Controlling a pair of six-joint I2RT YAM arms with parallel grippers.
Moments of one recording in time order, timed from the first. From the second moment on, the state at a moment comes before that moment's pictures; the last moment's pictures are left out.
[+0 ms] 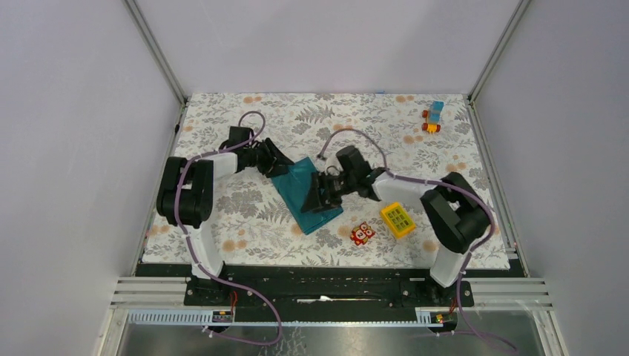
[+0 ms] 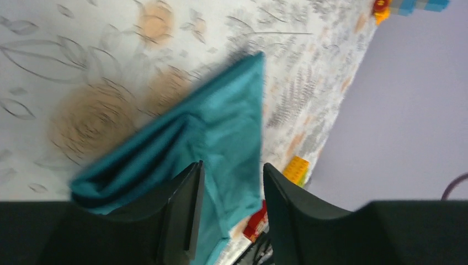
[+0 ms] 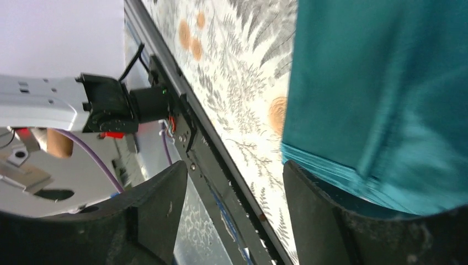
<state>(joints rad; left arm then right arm) -0.12 1.94 1.07 0.00 0.68 -0.86 0.71 1.80 0.99 0.03 -0.76 0.68</state>
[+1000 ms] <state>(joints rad) -0.13 1.63 0.75 -0.22 0.50 -0.70 0.46 1.87 0.90 -0.08 -0.68 0.57</state>
